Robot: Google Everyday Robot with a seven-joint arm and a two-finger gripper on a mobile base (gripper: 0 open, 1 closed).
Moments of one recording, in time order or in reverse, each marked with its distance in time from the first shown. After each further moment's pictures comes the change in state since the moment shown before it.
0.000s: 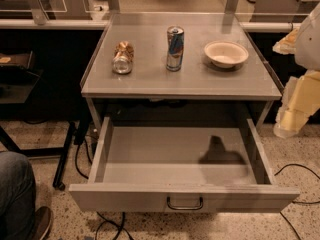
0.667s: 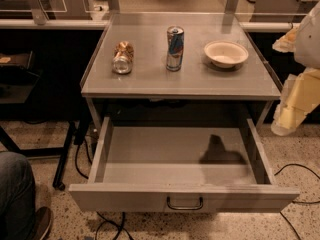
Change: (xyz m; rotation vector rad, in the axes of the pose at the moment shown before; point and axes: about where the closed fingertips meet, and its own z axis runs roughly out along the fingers) arm -0.001 -0.003 -0.001 0.010 -0.016 0.016
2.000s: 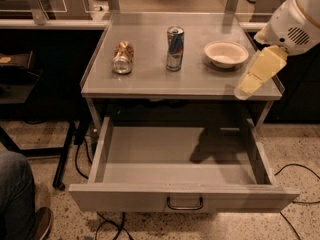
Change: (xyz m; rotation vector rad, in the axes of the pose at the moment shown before) arm -0.037 -0.073 0.046 -0.024 -0.183 0.190
